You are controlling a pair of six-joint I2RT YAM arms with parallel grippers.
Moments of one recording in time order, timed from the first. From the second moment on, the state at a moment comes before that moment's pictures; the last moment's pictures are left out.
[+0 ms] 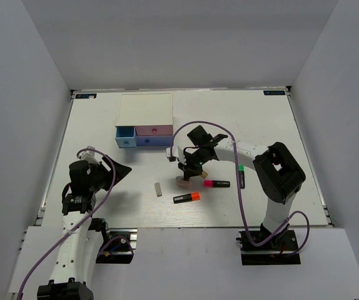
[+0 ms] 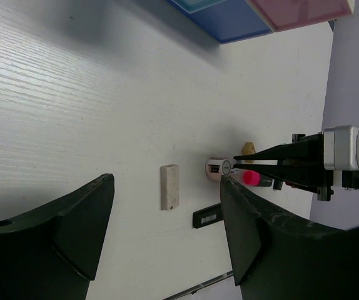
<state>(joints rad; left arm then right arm) 0.09 0.57 0.39 -0.40 0.44 -0.68 0.73 1.83 1.18 -0.49 -0.61 -0.82</state>
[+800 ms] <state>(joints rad) 0.09 0.53 0.39 -0.40 0.44 -0.71 0.82 1.83 1.73 -0.29 -0.49 -0.68</state>
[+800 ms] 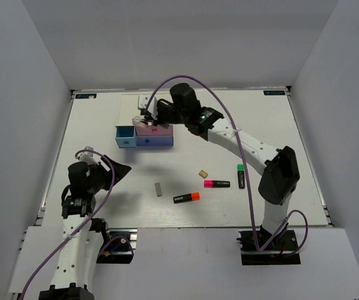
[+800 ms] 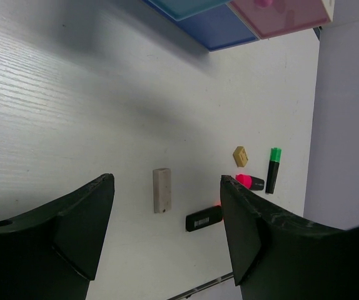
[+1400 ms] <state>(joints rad) 0.09 0.51 0.39 -0.40 0.45 -0.72 0.98 2.13 1.87 0.03 -0.17 -0.64</state>
